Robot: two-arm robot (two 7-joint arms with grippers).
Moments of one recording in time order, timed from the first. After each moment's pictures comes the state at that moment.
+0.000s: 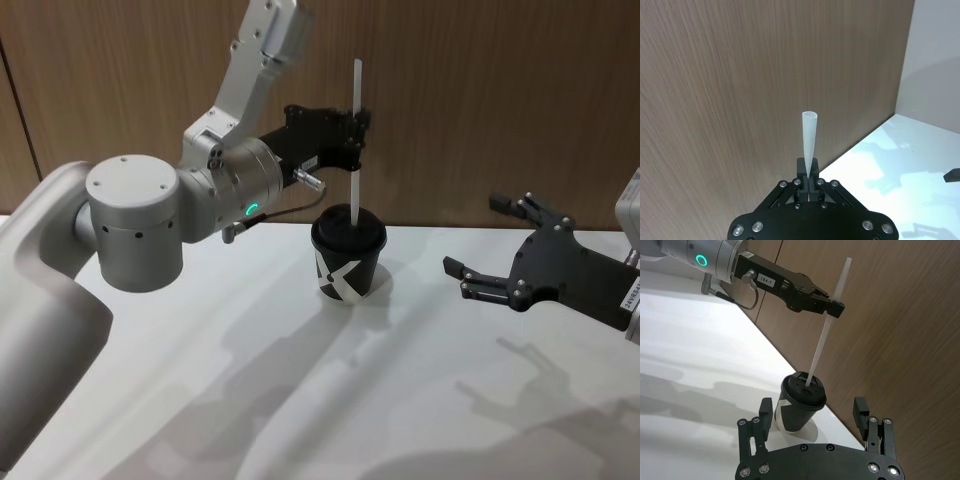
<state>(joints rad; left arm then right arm) -0.69 0.25 0.57 -1.46 -0.48 0.35 -0.20 0.23 0.64 -0.24 -1.73 0.28 0.04 0.63</state>
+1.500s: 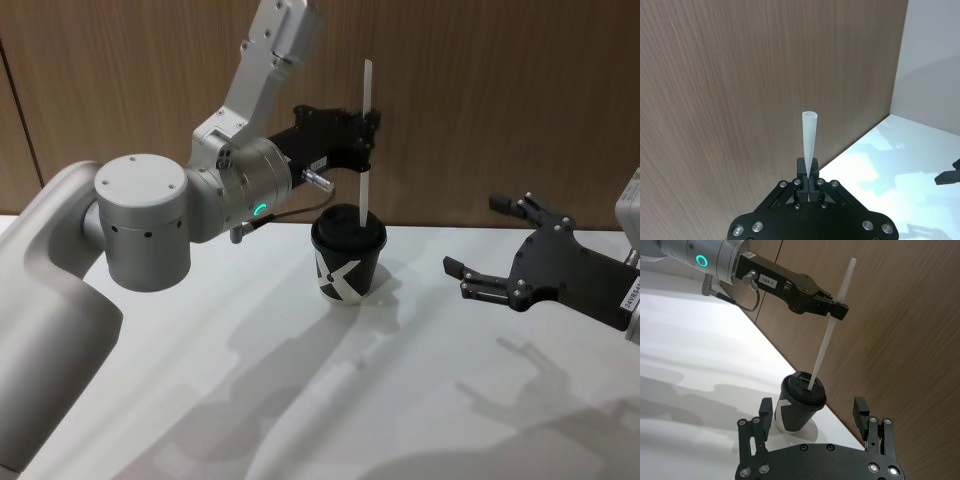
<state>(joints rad) -0.68 0.22 0.55 -1.46 -0.45 0.36 -0.23 0.23 0.64 -0.24 -1.73 0.28 0.04 0.63</state>
